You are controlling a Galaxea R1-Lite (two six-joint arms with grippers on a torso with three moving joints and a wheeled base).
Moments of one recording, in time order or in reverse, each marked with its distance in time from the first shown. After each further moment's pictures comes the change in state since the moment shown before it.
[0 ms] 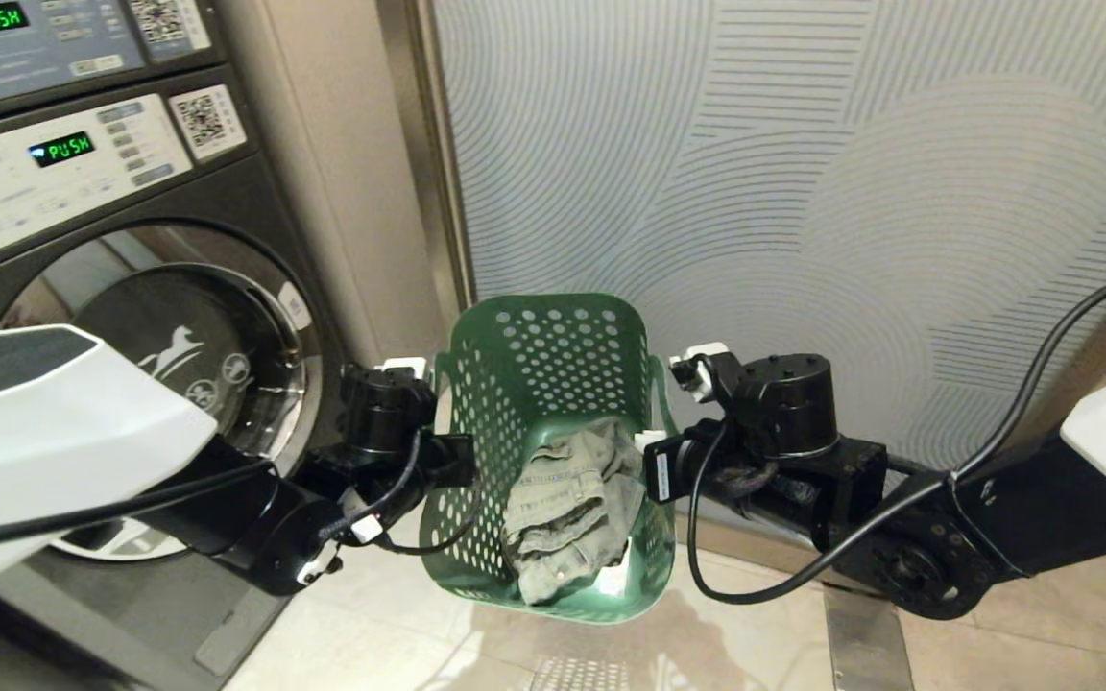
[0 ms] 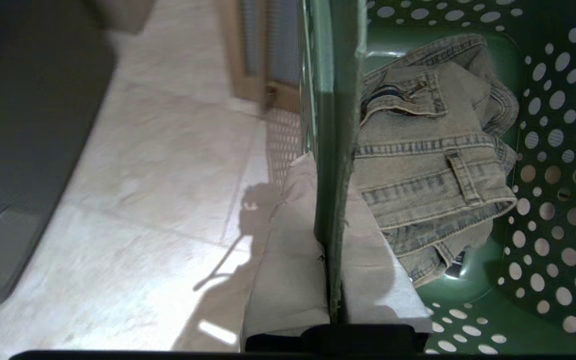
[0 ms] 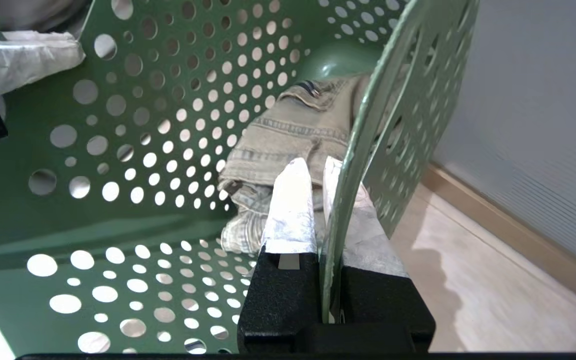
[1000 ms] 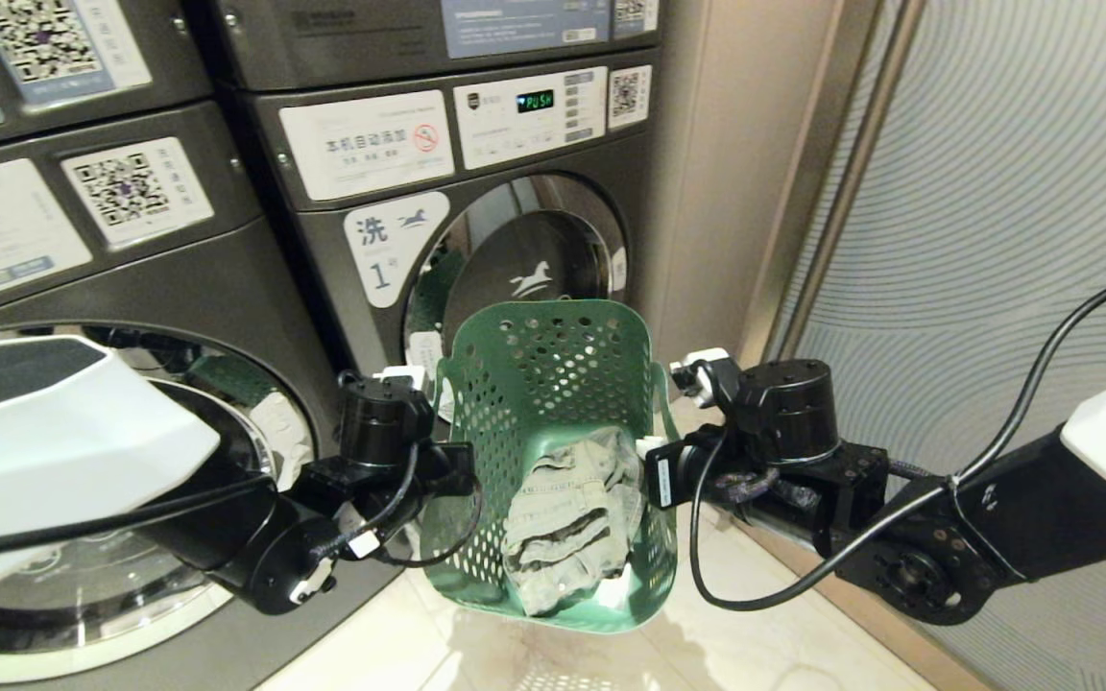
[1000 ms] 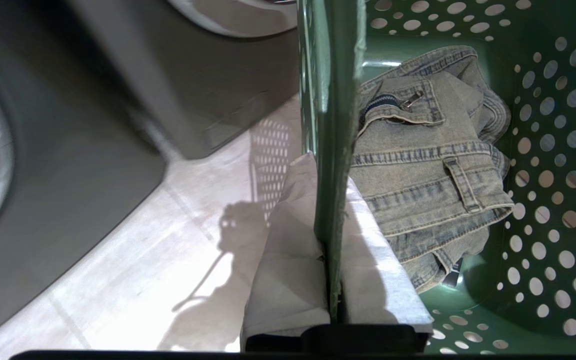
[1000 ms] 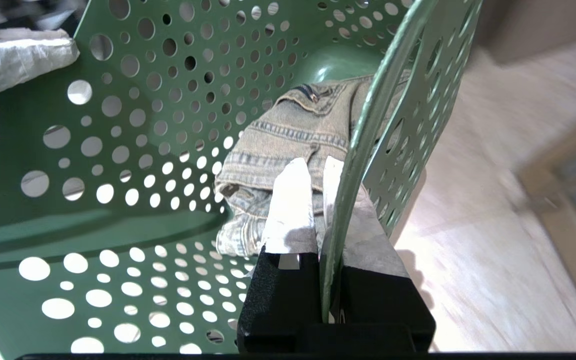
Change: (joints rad) left arm -0.002 -0.001 0.051 -0.063 -0.001 0.004; right arm 0.001 0.001 0.014 0.000 0.000 -0.001
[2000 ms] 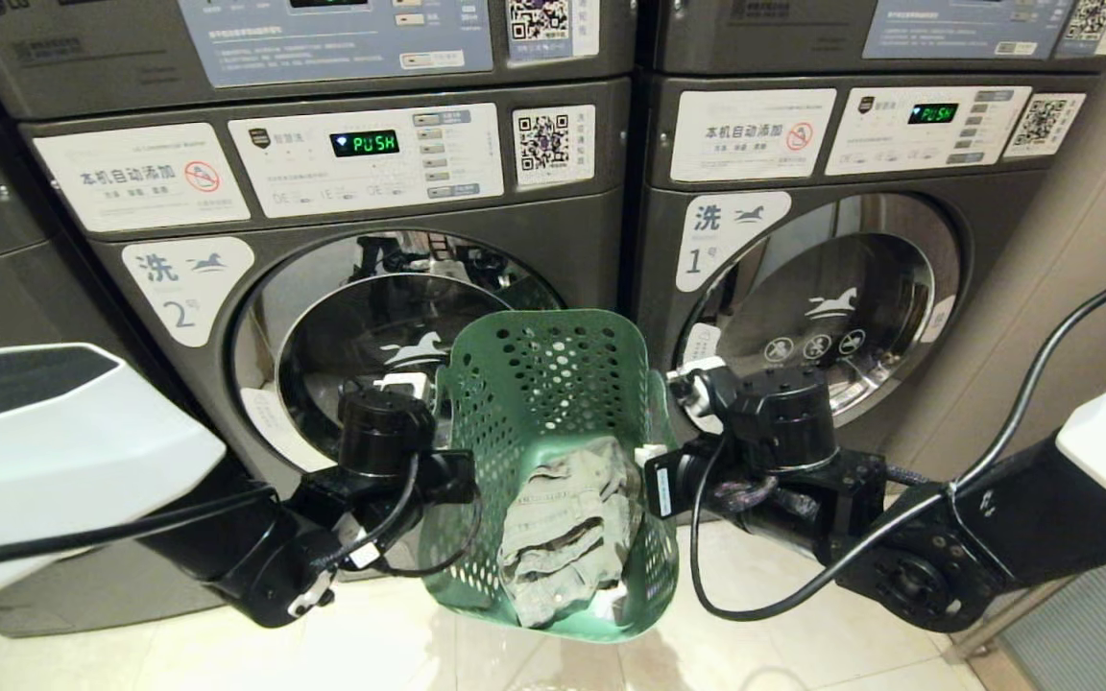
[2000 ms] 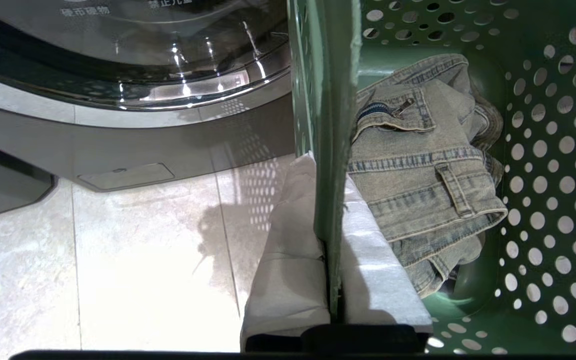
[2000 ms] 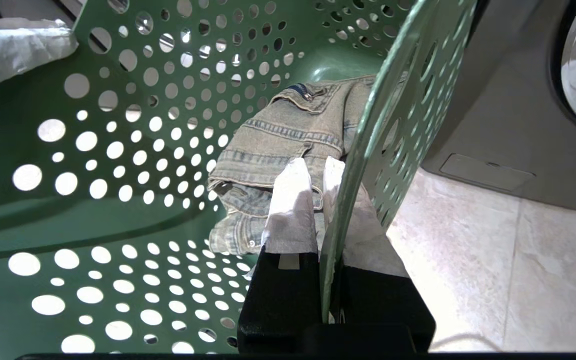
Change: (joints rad) left arm -0.015 0.007 0.032 -0.036 0.003 0.002; right arm 0.003 0.000 0.019 0.001 0.000 -0.016
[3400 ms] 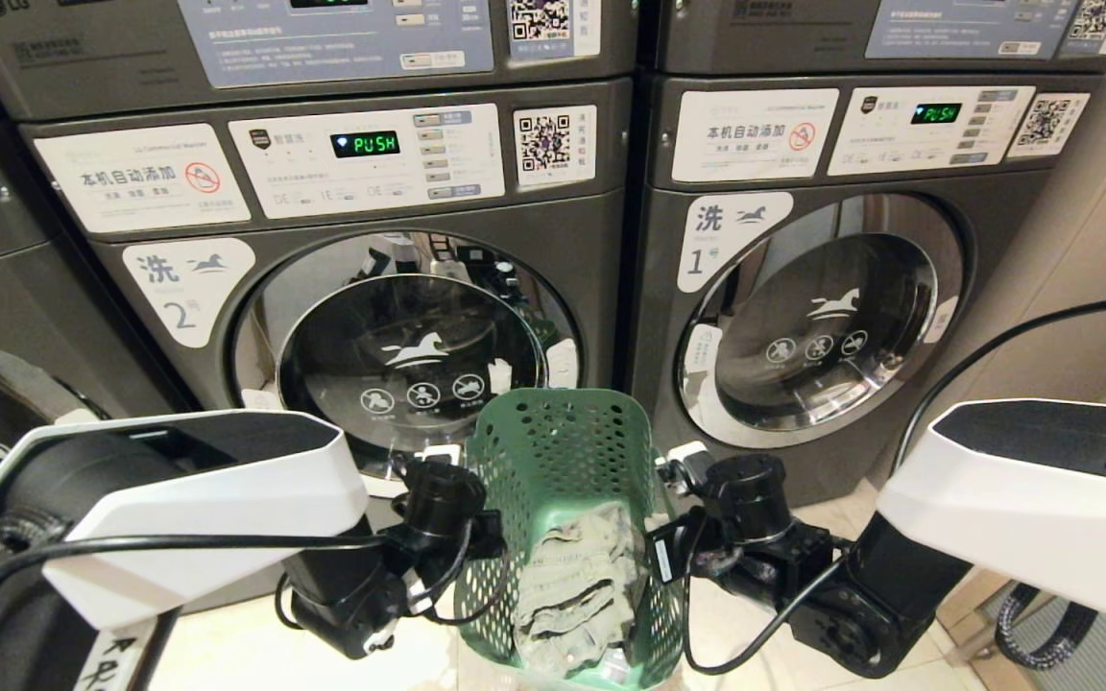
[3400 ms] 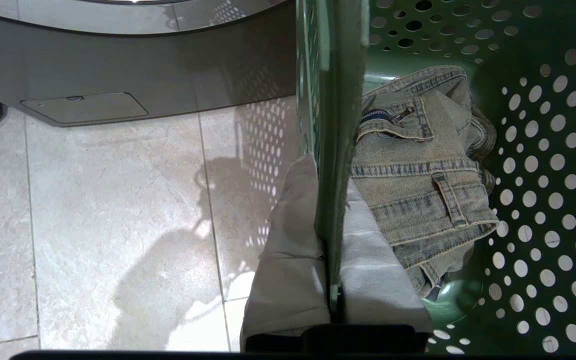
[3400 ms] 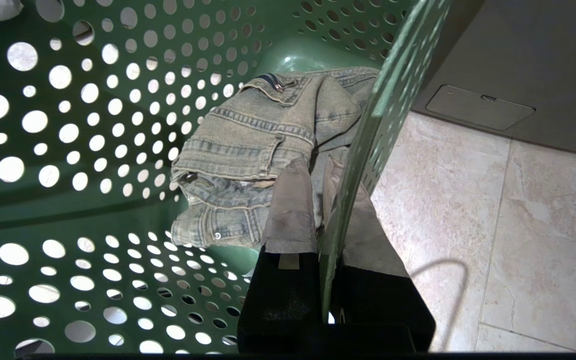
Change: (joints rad) left arm -0.019 0.317 -0.047 -0.127 0.009 -0.121; right arm -0.046 0.278 0.095 -0.232 -0.011 -0.036
